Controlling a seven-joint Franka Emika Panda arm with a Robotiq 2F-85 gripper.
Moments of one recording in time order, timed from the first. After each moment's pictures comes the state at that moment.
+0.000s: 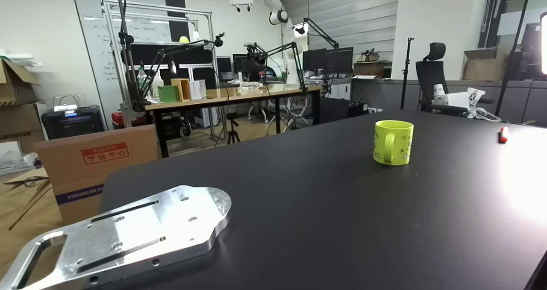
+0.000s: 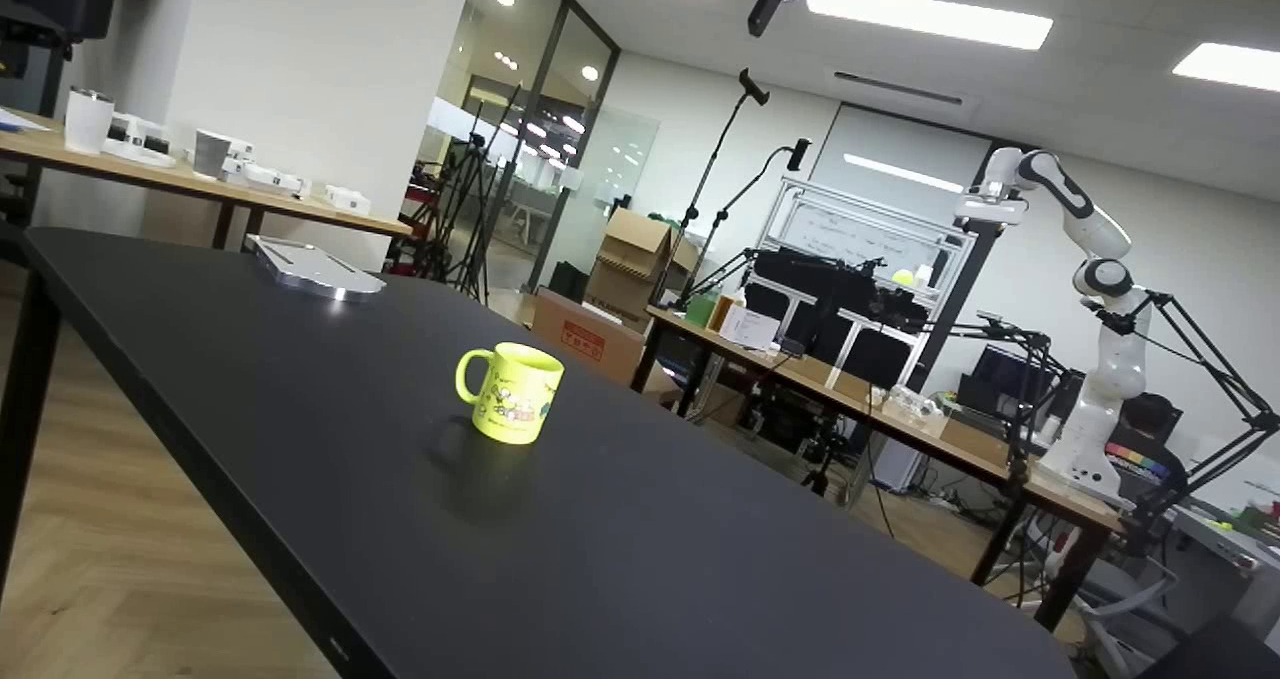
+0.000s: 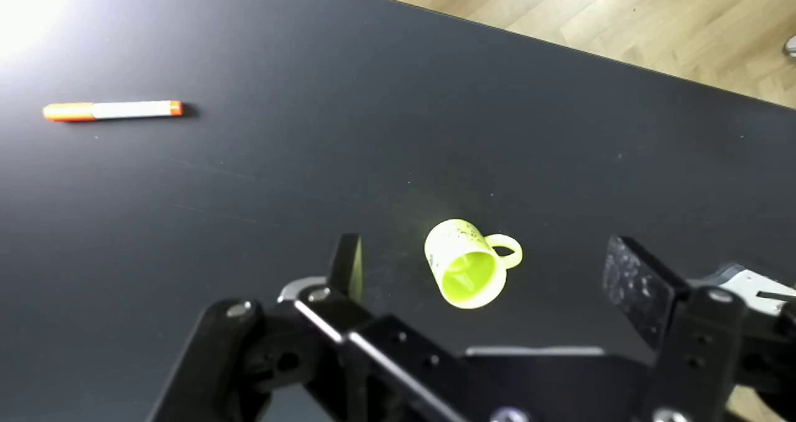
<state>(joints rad) -0.03 -0.25 -0.36 -2.12 0.06 1.84 -0.61</state>
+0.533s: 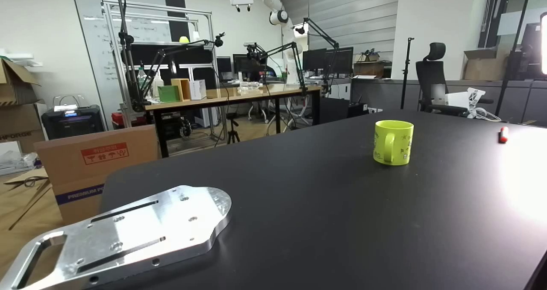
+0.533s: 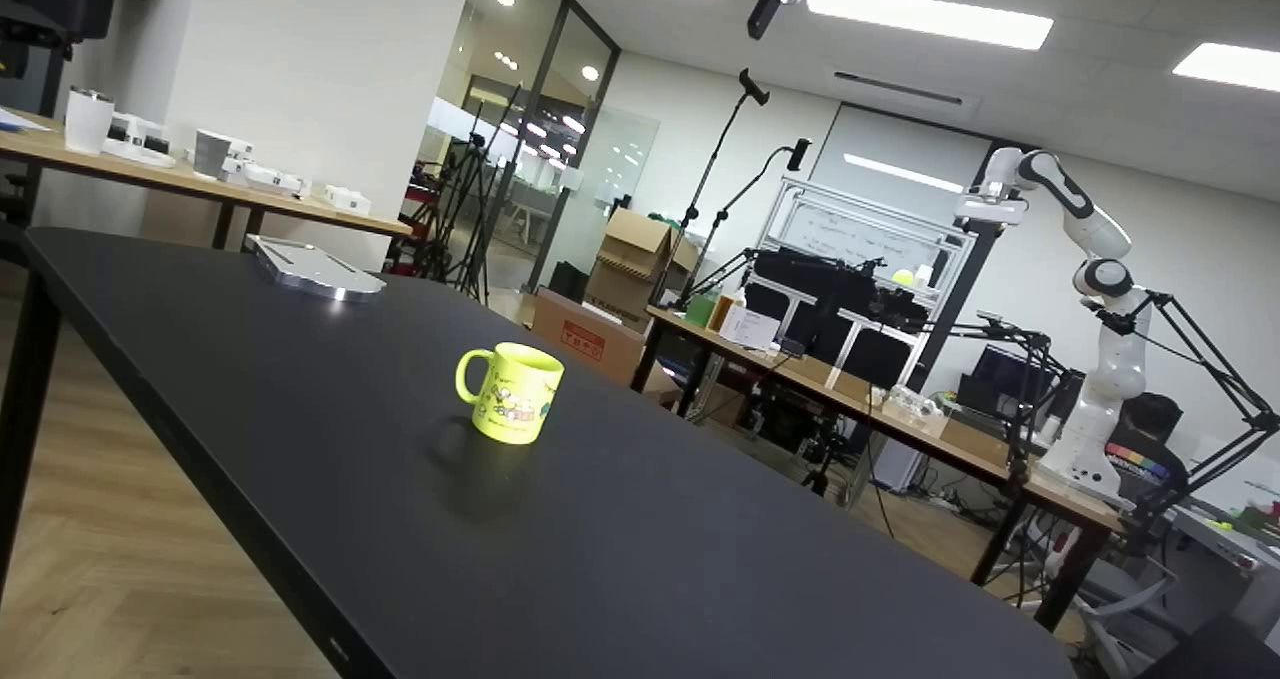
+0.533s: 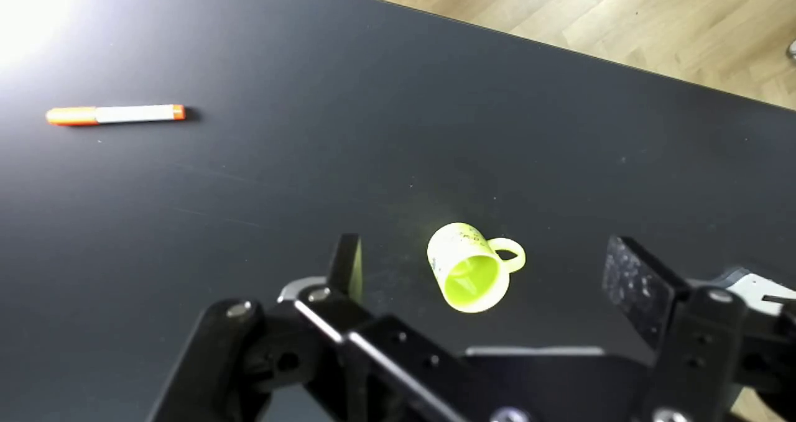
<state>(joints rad) -0.06 -0.24 -0.32 -2.12 0.06 1.84 -0.61</state>
